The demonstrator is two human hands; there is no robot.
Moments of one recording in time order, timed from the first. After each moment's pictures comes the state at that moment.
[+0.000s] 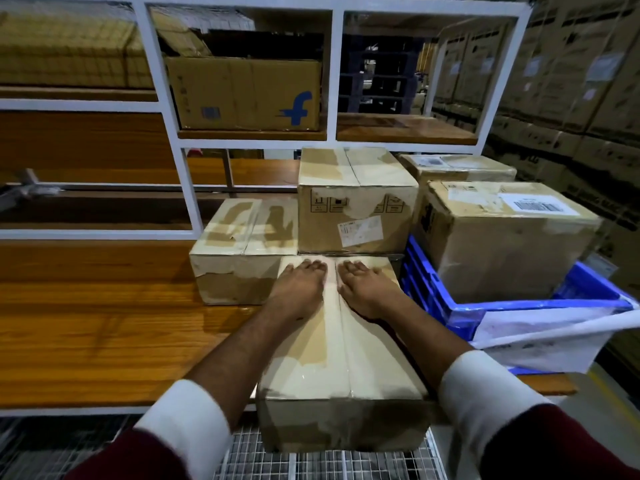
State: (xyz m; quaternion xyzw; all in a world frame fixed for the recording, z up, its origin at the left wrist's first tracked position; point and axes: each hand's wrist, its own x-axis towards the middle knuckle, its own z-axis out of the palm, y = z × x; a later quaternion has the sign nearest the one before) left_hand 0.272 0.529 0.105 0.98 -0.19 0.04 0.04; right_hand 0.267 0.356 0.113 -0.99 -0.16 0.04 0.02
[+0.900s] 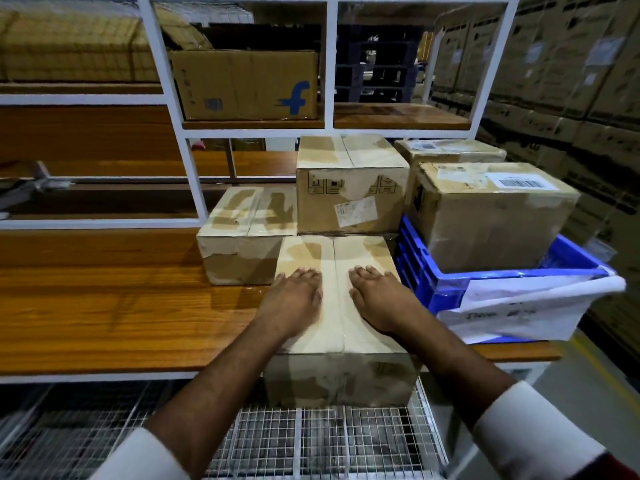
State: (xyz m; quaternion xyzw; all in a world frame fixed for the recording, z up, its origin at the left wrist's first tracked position) left_hand 0.173 0.532 0.108 0.98 -0.15 0.05 0.08; right_hand 0.180 0.339 0.107 -0.99 -0.16 0.00 0.03
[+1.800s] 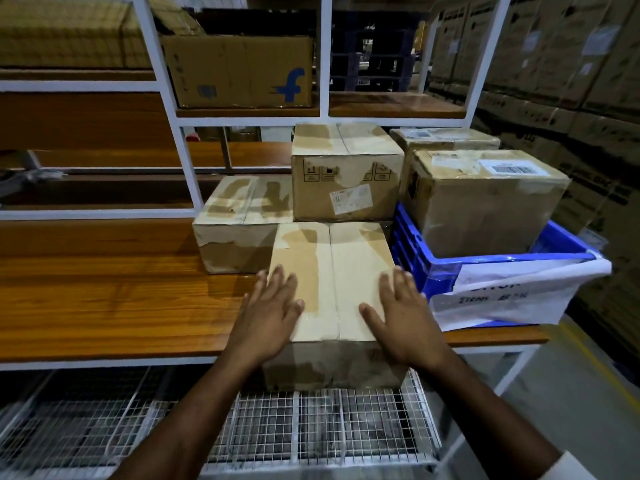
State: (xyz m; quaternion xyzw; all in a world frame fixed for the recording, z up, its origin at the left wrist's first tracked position) left_hand 0.114 0.560 0.086 0.97 -0.08 0.02 0.21; right_hand 0.105 0.320 0.086 -0.99 -0.04 -0.02 0.14
